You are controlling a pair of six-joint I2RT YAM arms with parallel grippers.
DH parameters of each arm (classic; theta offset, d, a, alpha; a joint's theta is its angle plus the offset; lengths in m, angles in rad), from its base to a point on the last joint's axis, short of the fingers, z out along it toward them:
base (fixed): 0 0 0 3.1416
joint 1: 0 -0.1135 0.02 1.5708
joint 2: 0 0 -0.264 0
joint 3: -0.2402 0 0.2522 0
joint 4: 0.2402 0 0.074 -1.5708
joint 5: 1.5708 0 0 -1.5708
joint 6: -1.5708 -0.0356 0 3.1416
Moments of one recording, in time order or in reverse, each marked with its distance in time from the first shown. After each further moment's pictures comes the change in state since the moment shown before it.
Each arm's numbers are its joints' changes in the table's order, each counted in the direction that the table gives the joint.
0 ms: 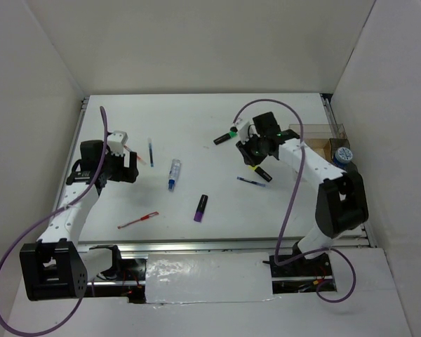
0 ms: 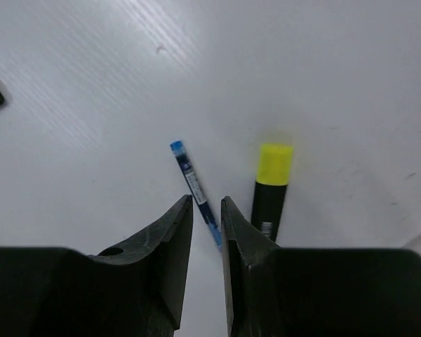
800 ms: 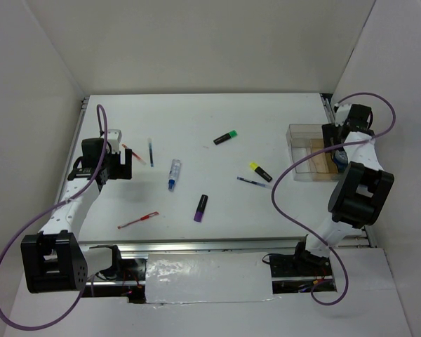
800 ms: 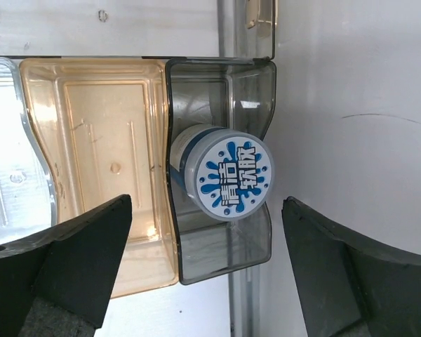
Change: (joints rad) left arm 0.001 0.055 -0.019 -0.017 -0.183 0.058; right arm 0.747 0.132 -0.098 -0.137 0.283 0.058
